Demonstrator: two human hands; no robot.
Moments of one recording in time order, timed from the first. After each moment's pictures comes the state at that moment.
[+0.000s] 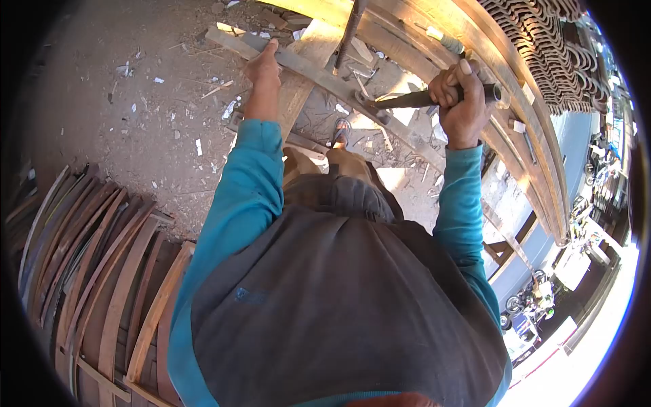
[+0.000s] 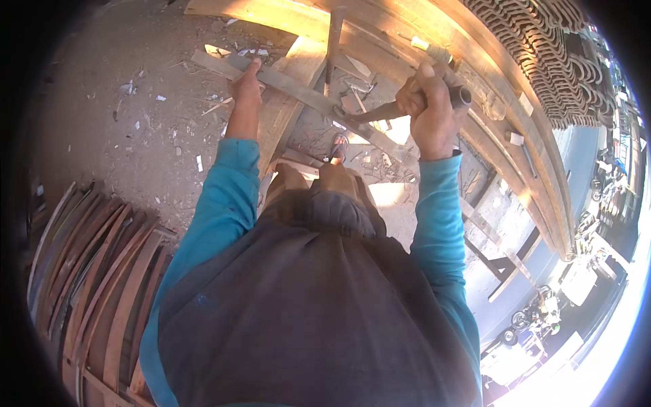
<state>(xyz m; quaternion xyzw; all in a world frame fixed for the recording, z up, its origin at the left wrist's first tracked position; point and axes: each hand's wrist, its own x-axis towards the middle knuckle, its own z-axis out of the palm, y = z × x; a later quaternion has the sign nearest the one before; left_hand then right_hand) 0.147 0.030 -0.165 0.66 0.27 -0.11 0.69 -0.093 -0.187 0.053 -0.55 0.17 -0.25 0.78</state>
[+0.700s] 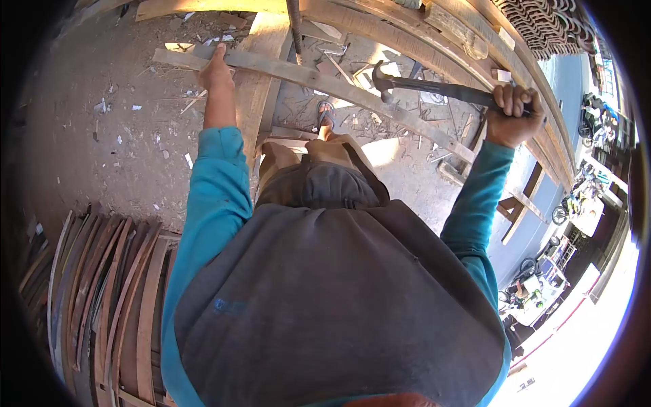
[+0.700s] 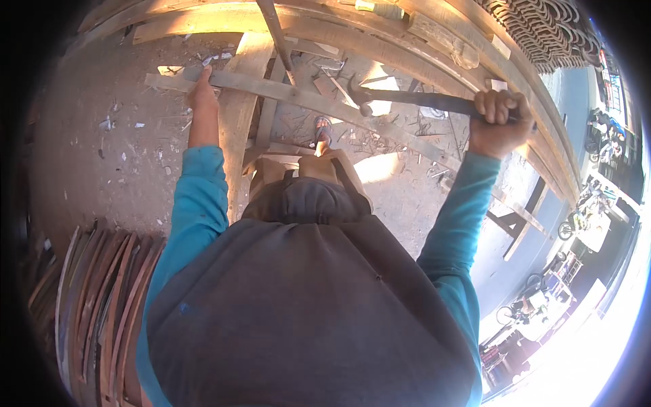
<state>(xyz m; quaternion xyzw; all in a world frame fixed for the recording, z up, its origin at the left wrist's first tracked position) 0.153 0.021 -0.188 0.70 0.20 -0.07 0.68 -0.235 -0.280 0.092 -0.45 0.20 -0.46 0.74</state>
